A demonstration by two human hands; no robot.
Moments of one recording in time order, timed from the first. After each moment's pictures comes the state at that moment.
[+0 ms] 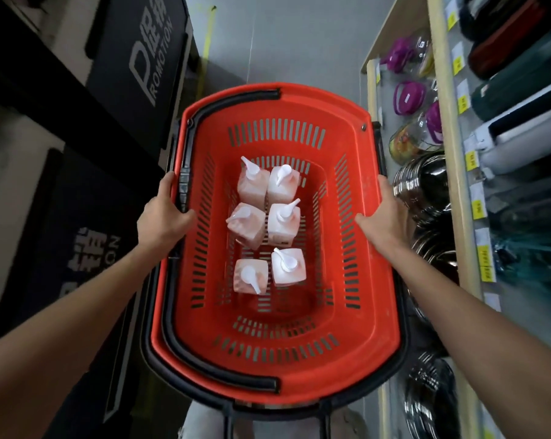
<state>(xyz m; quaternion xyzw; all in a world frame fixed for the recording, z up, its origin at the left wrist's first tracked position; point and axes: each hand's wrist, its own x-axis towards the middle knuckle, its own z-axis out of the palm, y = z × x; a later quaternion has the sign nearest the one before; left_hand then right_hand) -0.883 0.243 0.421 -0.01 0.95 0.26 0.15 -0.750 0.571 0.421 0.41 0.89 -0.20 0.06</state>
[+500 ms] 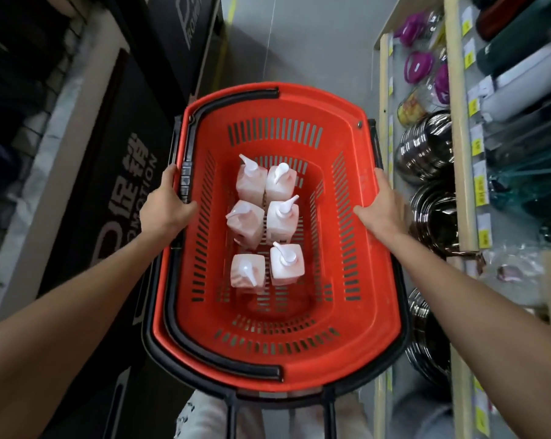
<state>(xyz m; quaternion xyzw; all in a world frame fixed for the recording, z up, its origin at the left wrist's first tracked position) -0.700 0.101 0.451 -0.03 0.95 0.25 0.15 -0.587 0.430 0.458 0.38 0.90 -0.19 0.07</state>
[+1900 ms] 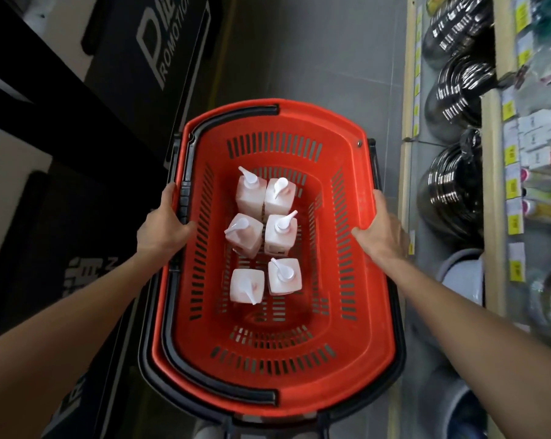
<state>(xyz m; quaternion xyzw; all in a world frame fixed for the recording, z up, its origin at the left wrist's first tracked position) -0.238 -0.162 0.337 -0.04 0.94 0.25 0.23 -0.124 0.182 0.342 0.37 0.90 -0.18 0.11</state>
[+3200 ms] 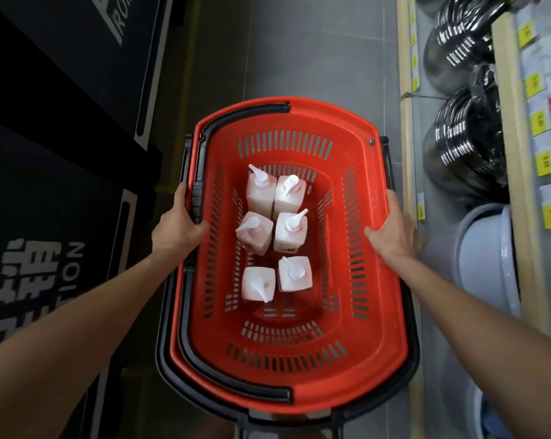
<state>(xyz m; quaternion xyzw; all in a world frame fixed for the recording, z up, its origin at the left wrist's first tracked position) -0.175 -0.135 0.237 -0.01 0.94 0.24 0.25 -0.036 0.190 0.247 0.44 0.87 -0.17 0.12</state>
